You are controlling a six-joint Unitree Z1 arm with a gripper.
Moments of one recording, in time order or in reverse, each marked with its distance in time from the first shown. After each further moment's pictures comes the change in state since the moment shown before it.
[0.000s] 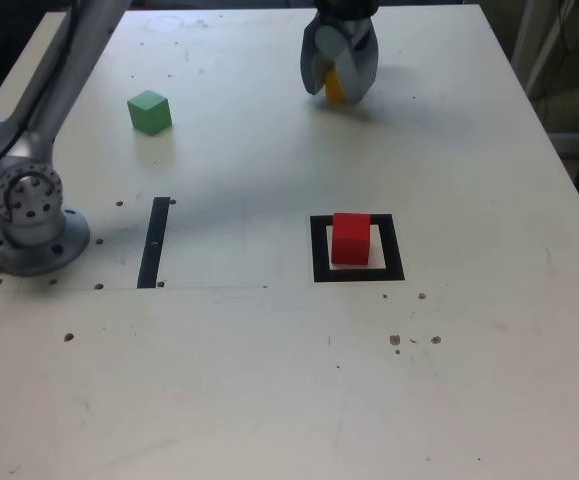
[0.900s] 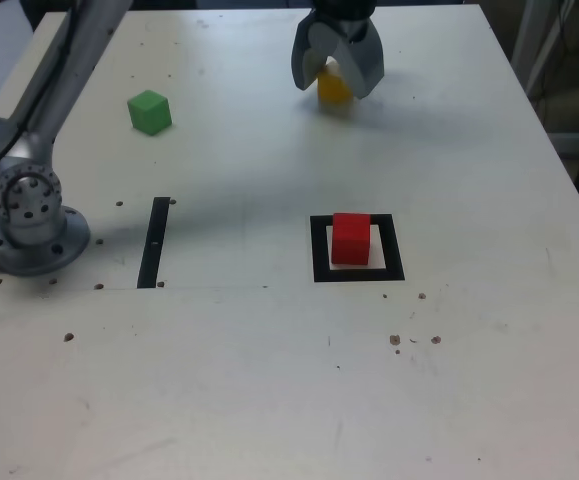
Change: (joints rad) arm -0.034 -0.004 -0.016 0.076 0.095 -0.007
